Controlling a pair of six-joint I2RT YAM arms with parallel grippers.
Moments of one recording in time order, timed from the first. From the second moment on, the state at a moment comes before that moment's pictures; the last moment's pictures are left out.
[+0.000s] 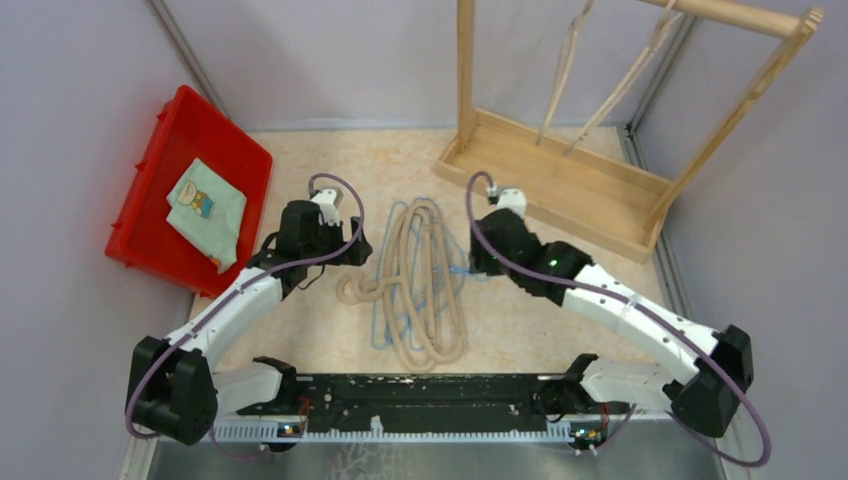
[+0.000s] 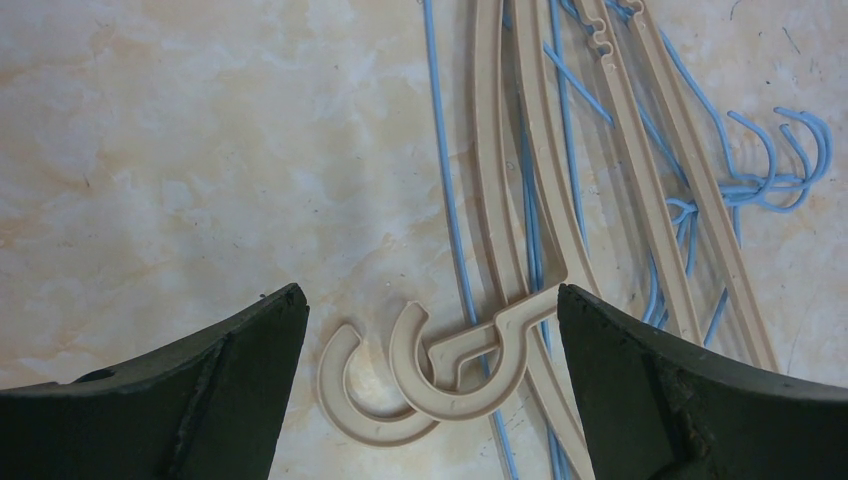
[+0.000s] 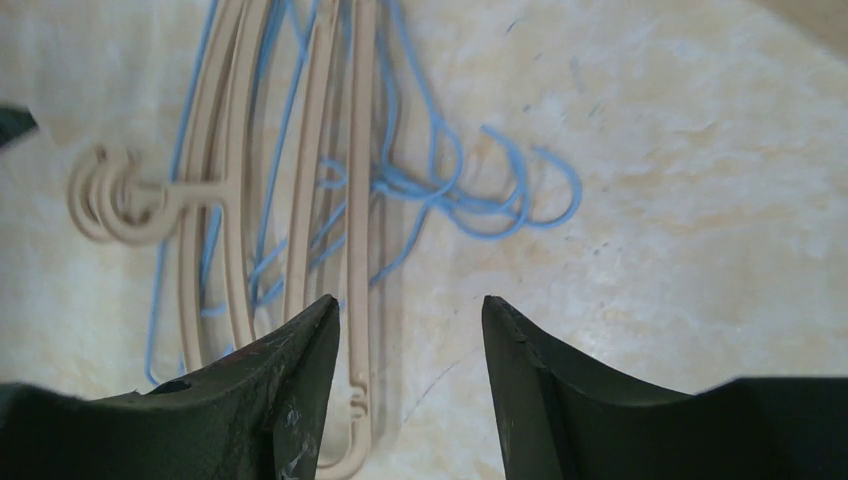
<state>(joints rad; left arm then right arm) -0.35 1.16 0.70 -0.18 0.09 -0.23 0.78 1.08 1.00 -0.63 0.39 0.58</state>
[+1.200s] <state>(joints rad) -0.07 1.25 0.66 -0.19 0.20 -0.40 1.05 1.73 1.10 -0.38 0.03 0.41</state>
